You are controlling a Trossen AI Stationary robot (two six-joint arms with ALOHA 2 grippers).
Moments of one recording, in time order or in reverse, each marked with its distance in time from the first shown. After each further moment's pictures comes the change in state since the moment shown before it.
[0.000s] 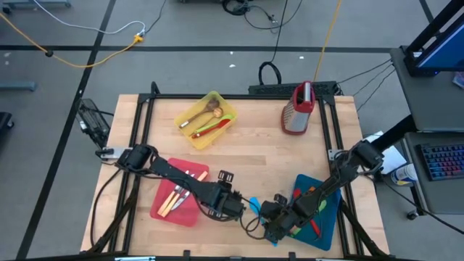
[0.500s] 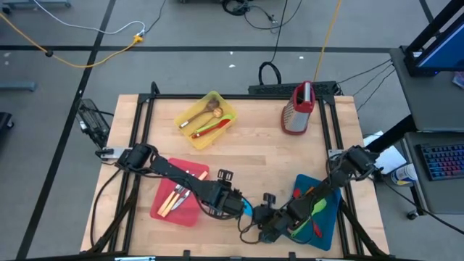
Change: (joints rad) left arm 0.010 -0.002 0.001 0.000 0.000 -0.026; right arm -0.029 0.125 -0.007 0.088 0.201 -0.312
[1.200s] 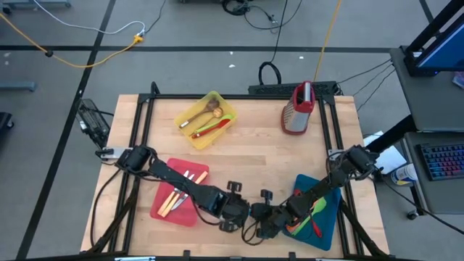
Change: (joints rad) left arm -0.038 0.002 0.000 0.338 0.088 -0.025; right arm 0.002 -0.004 -0.028 0.083 -0.027 -0.037
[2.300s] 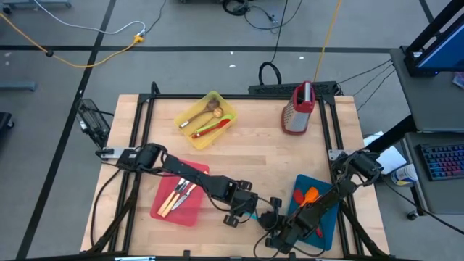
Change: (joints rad) left arm 0.103 0.115 0.000 0.119 0.378 0.170; right arm 0.141 0.002 0.000 -0.135 0.165 0.114
